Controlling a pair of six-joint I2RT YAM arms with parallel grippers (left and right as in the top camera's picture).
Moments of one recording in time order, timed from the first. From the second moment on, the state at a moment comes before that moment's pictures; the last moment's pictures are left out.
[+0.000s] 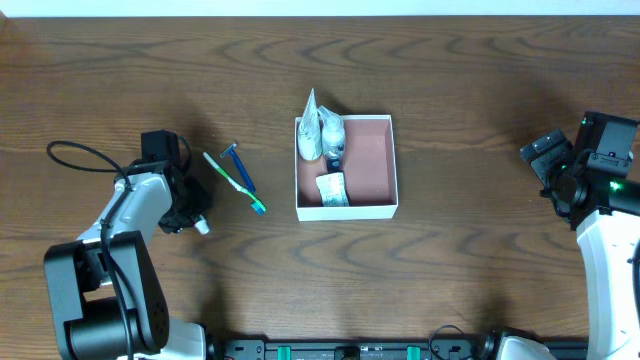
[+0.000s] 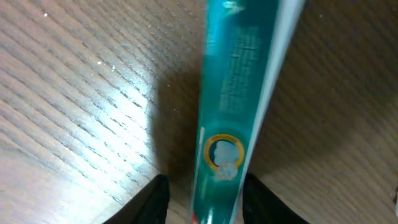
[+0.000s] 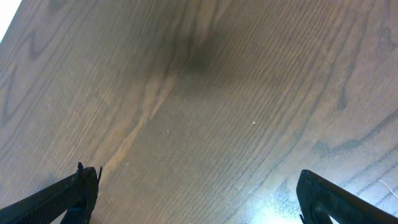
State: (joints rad) left arm 0.17 1.66 0.87 -0.65 -0.03 -0.52; right arm -0.24 1.26 1.02 -0.76 0.10 0.77
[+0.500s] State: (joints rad) left arm 0.17 1.66 0.87 -0.66 -0.03 -0.52; right arm -0.24 1.26 1.02 -0.76 0.10 0.77
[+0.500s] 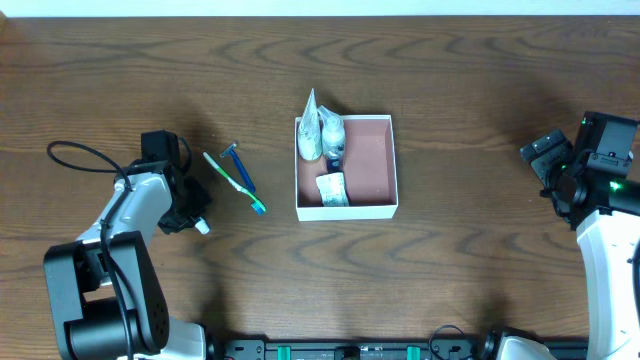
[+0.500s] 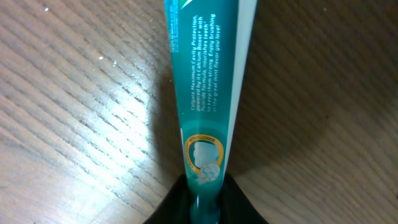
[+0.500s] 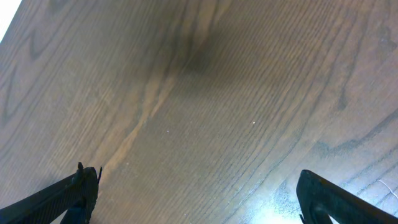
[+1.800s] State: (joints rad) left arm -0.39 1.22 1.22 -0.76 0.22 -0.27; right arm -0.24 1.26 1.02 -0.76 0.10 0.77
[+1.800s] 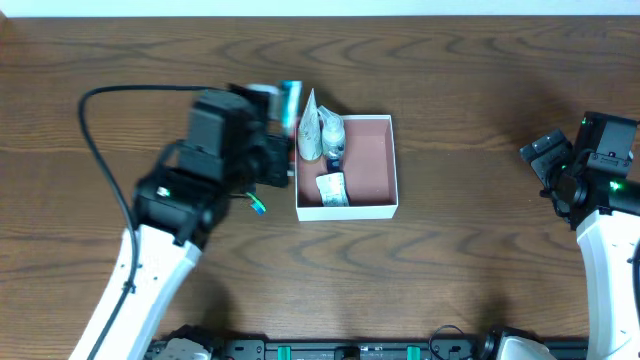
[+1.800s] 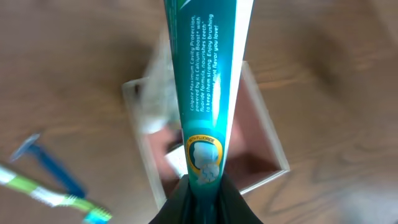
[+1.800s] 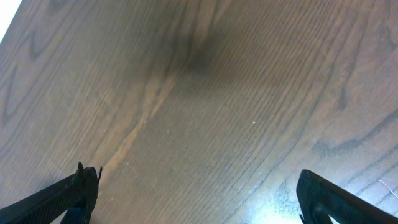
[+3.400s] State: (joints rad) left arm -0.80 1.77 1.22 -0.51 -0.20 -0.65; right arm -0.24 1.26 1.02 -0.76 0.10 0.77
